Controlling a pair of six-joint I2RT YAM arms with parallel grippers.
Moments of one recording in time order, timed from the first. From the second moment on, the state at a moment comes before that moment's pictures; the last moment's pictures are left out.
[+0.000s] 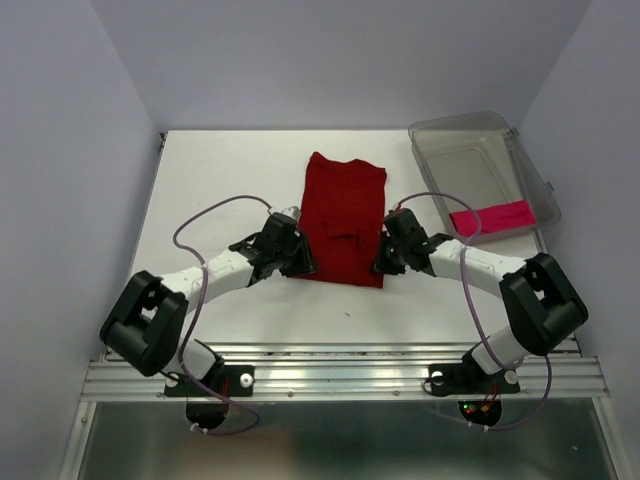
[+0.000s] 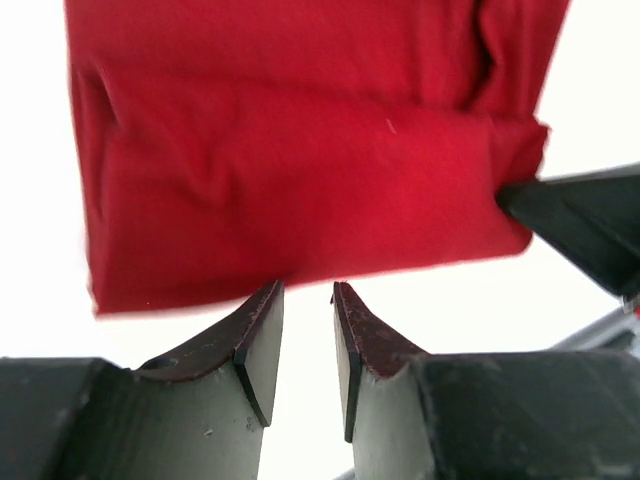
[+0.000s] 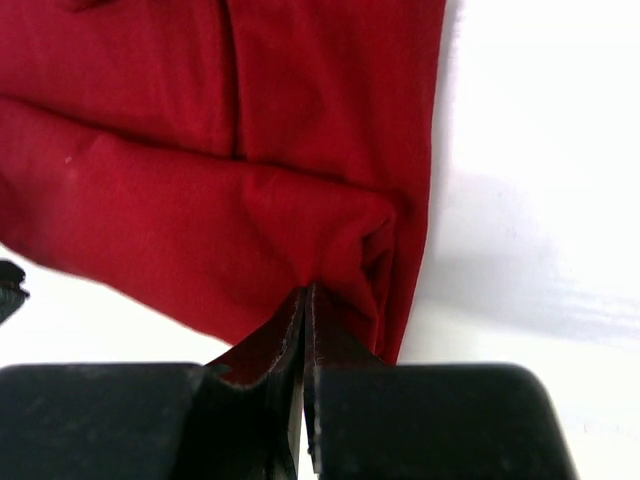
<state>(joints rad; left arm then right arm) -0.61 1.47 0.76 -0.13 0.12 -0.75 0.57 1.55 0.82 -0.22 -0.03 0.73</state>
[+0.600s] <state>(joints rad) -0.62 1.21 0.57 -0.22 -0.07 -0.74 0.58 1.22 0.63 -0.33 0.03 0.74</state>
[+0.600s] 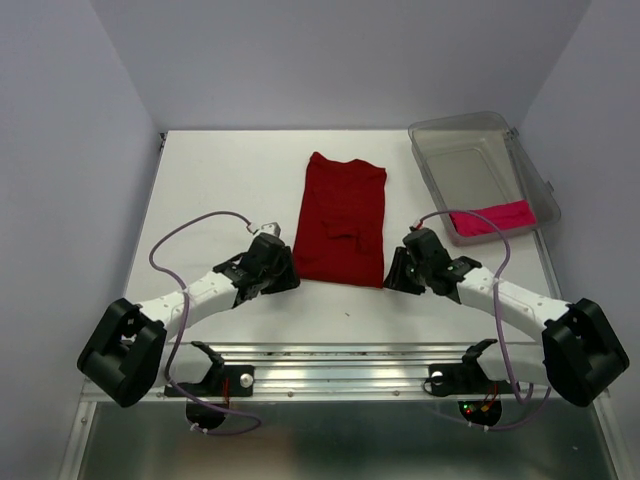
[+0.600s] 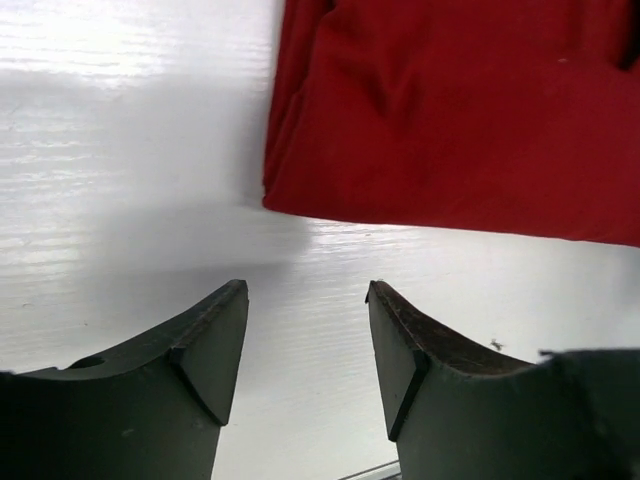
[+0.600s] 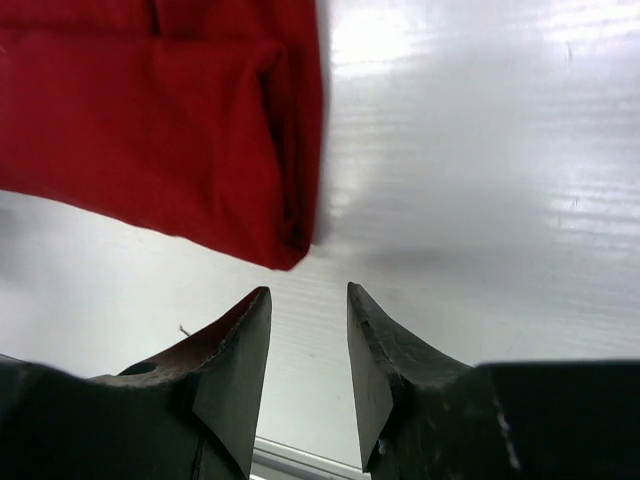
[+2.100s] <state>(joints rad) -0.61 1.38 0.56 0.01 -0.10 -0.63 0.62 1.39 0.61 -0.17 0.02 0.77</state>
